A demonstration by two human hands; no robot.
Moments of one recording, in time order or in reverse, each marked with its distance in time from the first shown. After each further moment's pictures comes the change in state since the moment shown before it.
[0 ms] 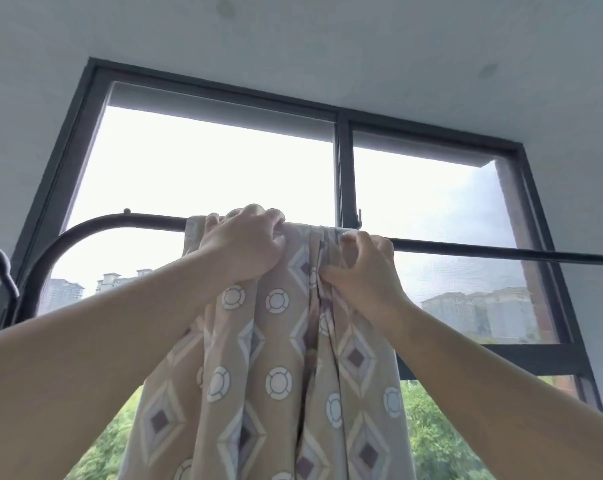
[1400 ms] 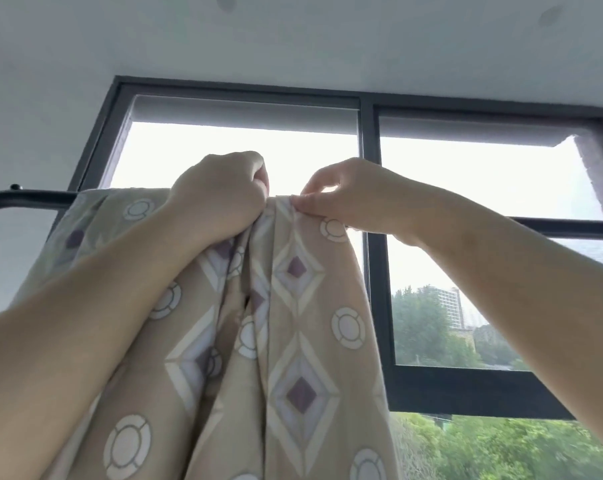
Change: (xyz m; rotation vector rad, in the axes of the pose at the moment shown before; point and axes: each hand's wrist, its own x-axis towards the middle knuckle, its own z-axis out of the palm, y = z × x) left_hand 0.055 0.058 0.035 -0.014 0.330 -0.095; right_hand 0.096 0.026 -0.047 -0.069 -0.402 -0.429
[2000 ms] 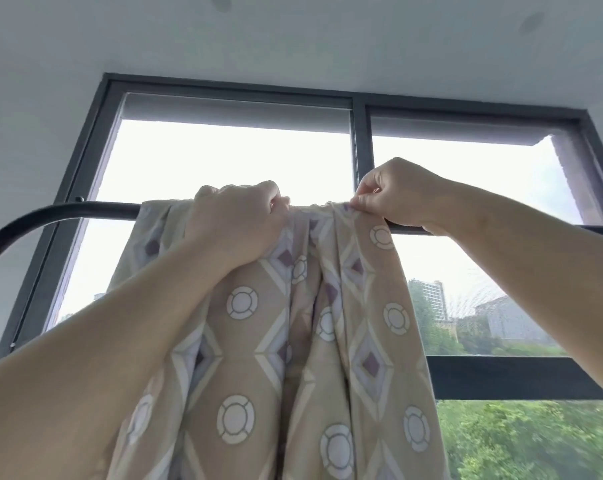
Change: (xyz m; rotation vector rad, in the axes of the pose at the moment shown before) left_hand -0.015 -0.017 0.009 0.156 -0.034 0.116; right_hand 0.003 0.016 -0.012 -0.111 0.132 0.143
